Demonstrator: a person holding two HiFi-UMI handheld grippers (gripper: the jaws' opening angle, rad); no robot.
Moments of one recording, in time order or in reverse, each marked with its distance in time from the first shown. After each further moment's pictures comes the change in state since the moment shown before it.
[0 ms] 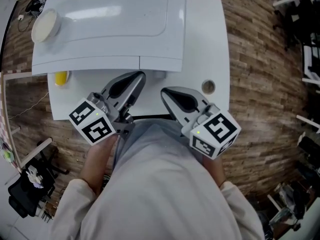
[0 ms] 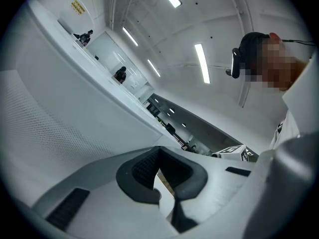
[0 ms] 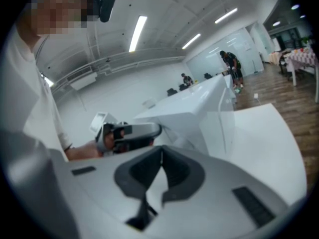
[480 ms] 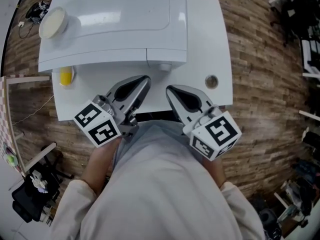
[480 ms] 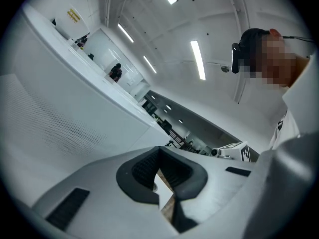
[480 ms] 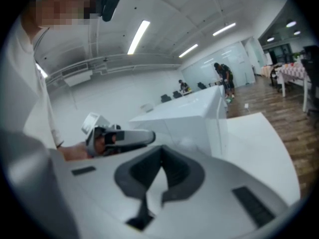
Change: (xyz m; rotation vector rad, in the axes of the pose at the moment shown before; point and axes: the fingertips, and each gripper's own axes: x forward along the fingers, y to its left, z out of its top) left arm -0.012 -0.022 -0.014 0.028 0.048 -0.034; right arm -0.016 0.010 0.002 -0.030 -0.072 -0.117
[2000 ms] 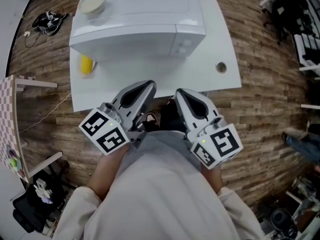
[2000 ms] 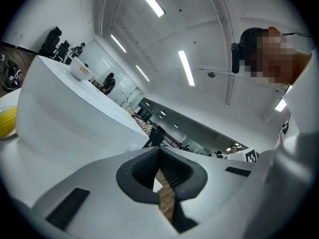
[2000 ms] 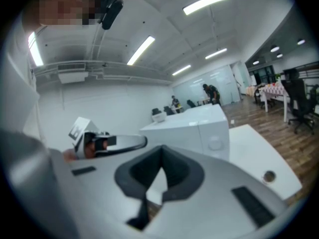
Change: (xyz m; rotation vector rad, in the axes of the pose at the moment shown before) left arm -0.136 -0.060 -0.006 0.071 -0.079 -0.049; right arm -0.035 0.135 -0.014 -0.036 -0.196 -0.190
